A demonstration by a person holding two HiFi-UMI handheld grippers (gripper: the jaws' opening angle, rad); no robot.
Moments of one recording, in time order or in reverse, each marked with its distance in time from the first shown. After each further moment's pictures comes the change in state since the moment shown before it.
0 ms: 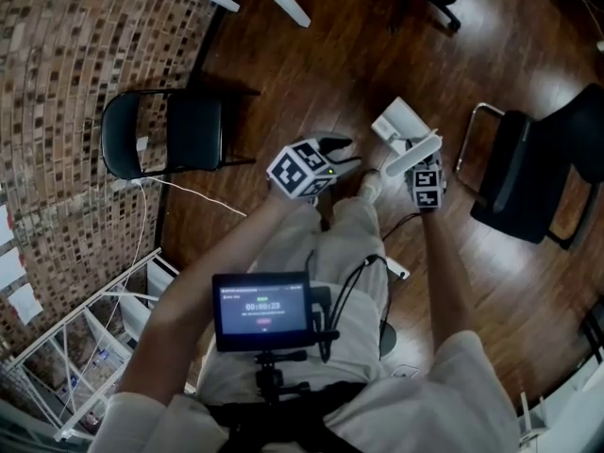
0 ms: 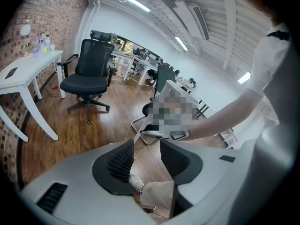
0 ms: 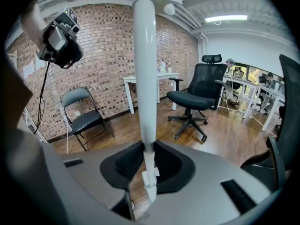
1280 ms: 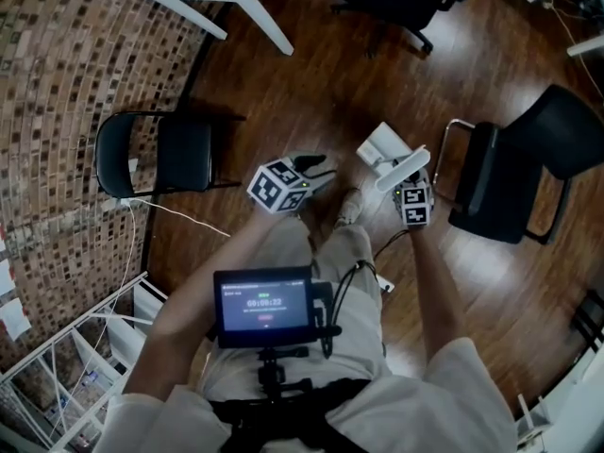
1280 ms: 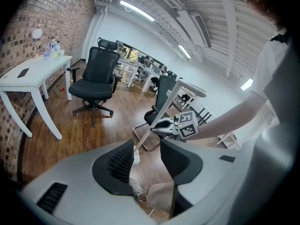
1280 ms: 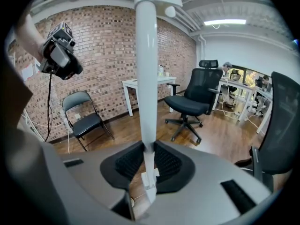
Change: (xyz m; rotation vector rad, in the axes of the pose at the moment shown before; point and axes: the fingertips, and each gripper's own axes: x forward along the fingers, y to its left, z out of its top) left arm -0.043 -0.013 0.007 -0.040 -0.088 0.031; right arm -0.066 -0.007 0.030 0.006 0.001 -0.037
